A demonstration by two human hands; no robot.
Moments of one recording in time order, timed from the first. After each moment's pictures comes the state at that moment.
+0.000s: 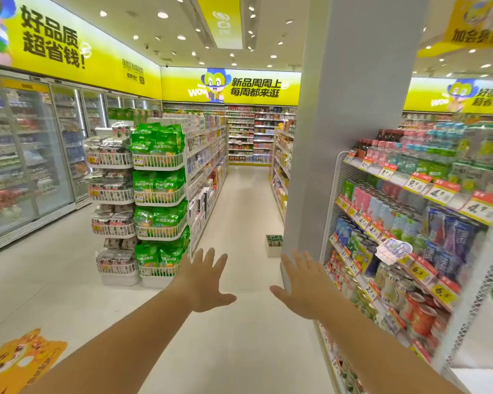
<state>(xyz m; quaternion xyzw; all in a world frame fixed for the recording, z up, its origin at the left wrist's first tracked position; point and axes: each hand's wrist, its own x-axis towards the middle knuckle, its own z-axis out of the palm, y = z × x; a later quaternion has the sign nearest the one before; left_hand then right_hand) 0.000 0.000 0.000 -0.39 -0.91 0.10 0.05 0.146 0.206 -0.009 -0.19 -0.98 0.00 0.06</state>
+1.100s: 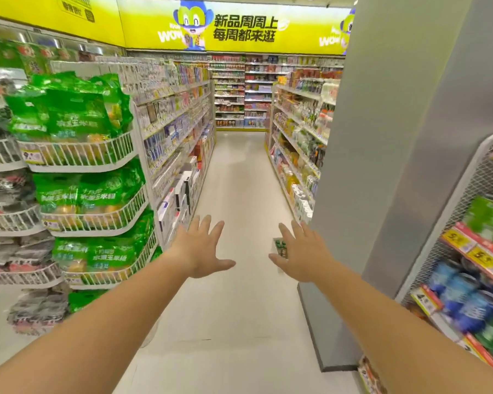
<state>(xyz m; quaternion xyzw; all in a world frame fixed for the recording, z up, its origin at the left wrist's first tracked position) -0.765 0.429 -0.047 -0.41 -0.91 0.07 0.02 -0.618 0.637 -0.070 -0.22 -0.98 -0.01 0.02</state>
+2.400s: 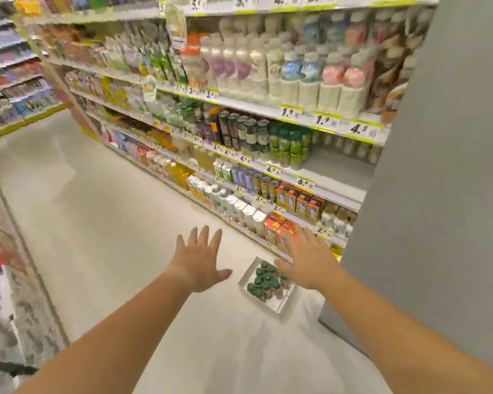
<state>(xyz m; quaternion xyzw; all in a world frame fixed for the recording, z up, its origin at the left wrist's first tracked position) -1.497 1.232 -0.215 -0.72 -0.66 0.20 0.01 -1.240 1.259 -0.259 -0.58 -0.80 0.13 -0.01</state>
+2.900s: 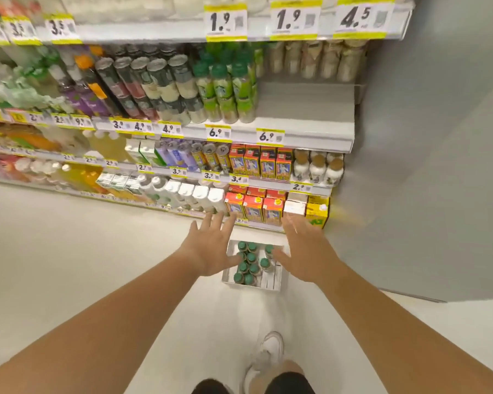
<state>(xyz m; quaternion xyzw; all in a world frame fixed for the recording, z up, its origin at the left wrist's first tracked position) -1.505 1.460 -0.401 -0.88 -0.42 0.23 -0.03 -1.292 1.361 -0.436 -0.73 -0.66 0.19 0.00</state>
